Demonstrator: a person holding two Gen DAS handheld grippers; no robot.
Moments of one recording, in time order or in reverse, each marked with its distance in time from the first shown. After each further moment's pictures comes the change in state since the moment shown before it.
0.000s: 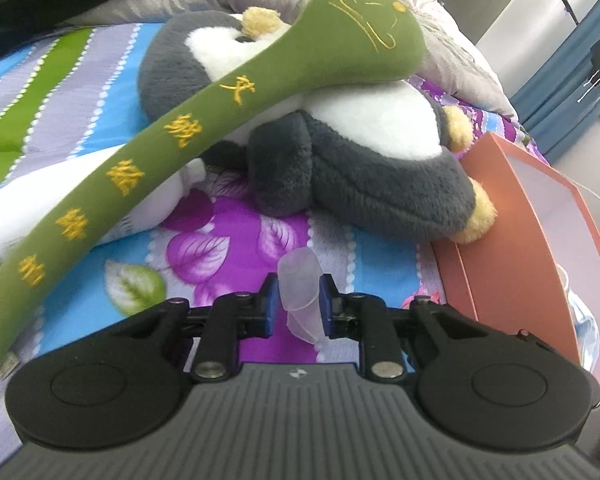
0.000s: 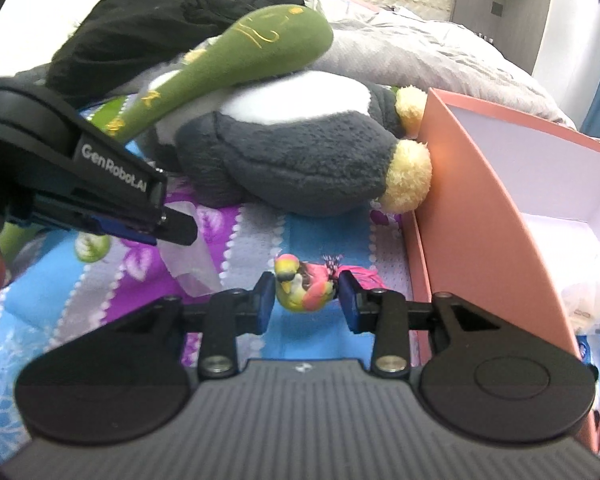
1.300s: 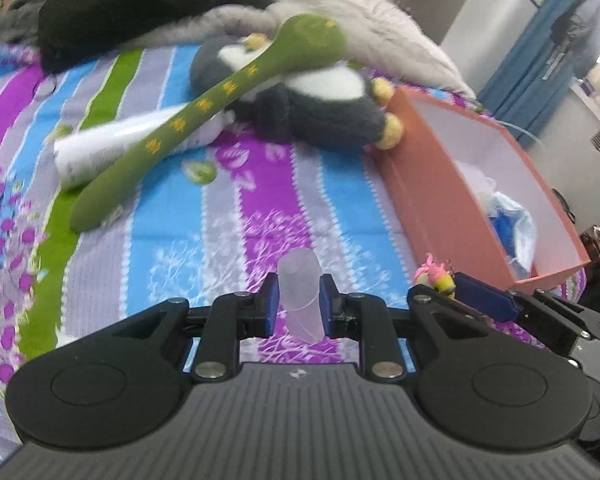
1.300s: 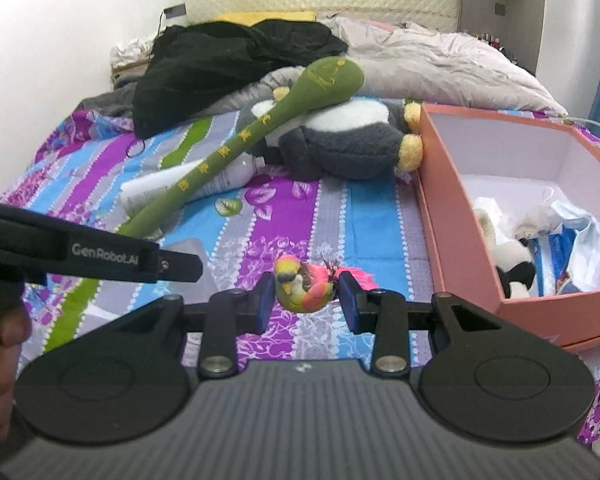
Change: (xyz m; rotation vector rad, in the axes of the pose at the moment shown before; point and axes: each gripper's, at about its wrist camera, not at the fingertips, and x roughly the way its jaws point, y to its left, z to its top) left arm -0.178 -0.017 -0.130 0.103 -0.069 0.004; right arm -0.182 0.031 -0.051 0.062 -0.042 0.107
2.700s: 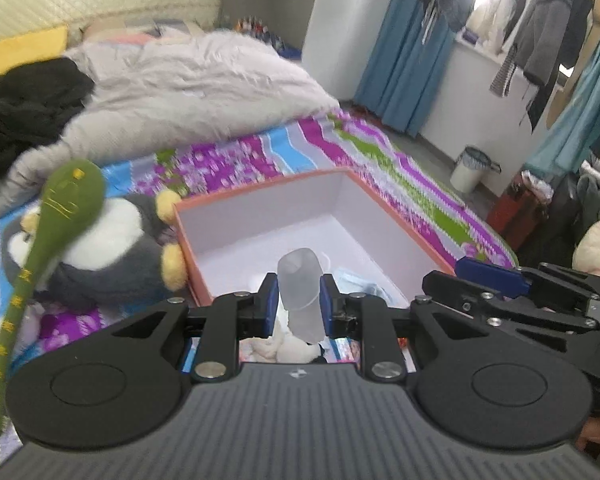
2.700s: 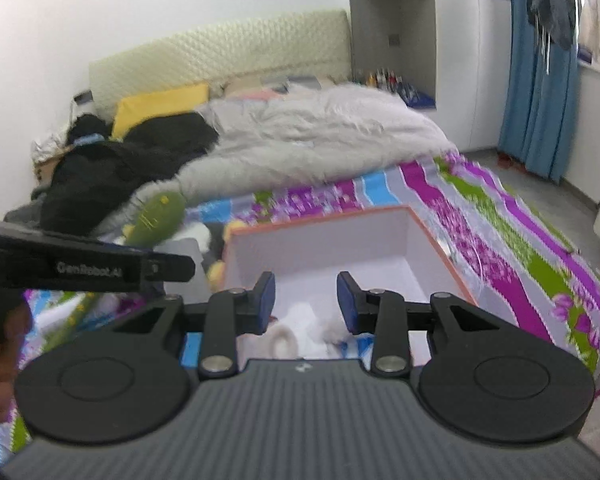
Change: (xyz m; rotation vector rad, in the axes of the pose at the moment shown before) left arm 0.036 -0.243 0.130 0.346 -0.025 -0.189; right arm -0.078 -0.204 0.093 0.181 -0.122 -0.182
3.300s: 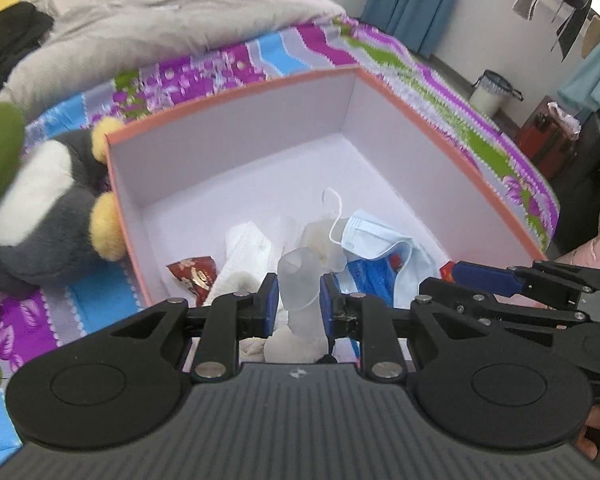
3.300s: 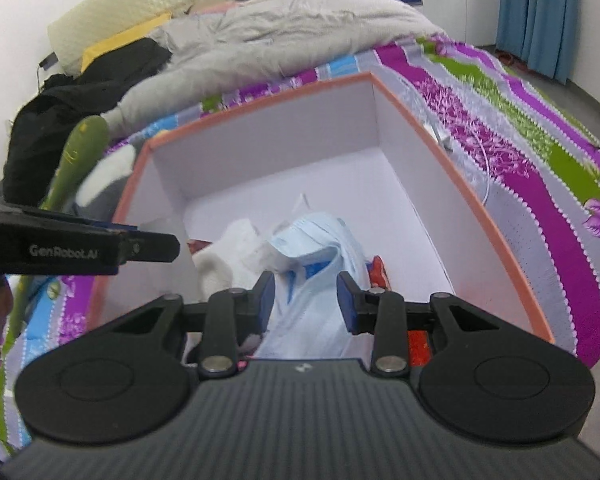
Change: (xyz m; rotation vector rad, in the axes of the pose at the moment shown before) left arm 0.166 -0.007 -0.007 0.031 0.238 0.036; right arm 0.111 -0.076 -0.049 0.117 0.261 0.033
